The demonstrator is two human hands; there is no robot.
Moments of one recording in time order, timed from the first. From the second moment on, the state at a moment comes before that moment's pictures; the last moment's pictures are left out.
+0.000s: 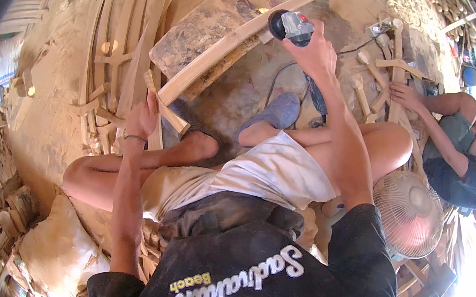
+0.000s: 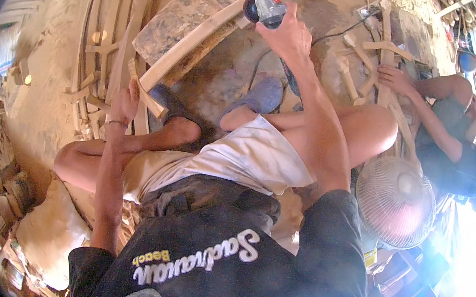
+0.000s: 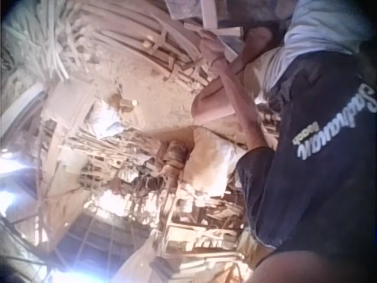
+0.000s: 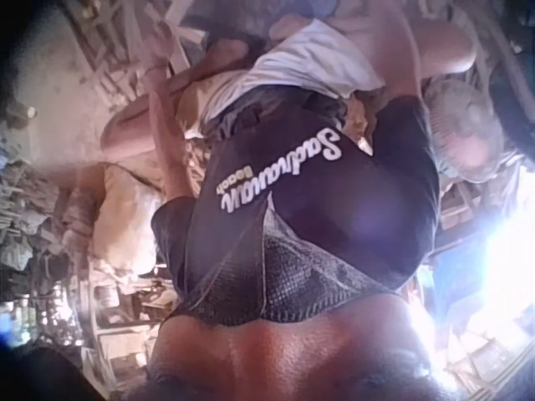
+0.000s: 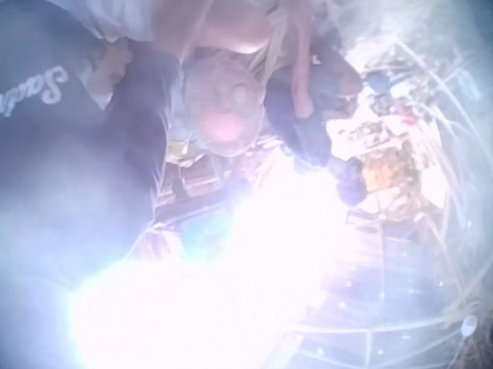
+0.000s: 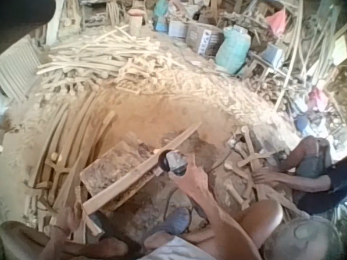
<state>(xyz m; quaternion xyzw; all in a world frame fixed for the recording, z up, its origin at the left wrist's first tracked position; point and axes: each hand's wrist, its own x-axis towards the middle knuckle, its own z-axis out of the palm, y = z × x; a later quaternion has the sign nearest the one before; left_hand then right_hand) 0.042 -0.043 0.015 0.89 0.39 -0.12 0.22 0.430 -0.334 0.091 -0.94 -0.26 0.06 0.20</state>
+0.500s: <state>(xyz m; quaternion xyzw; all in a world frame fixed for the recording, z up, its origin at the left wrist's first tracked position) 0.038 -0.067 0.010 0.92 0.38 -0.02 0.11 0.314 -0.283 0.116 -0.86 -0.41 0.26 0.15</state>
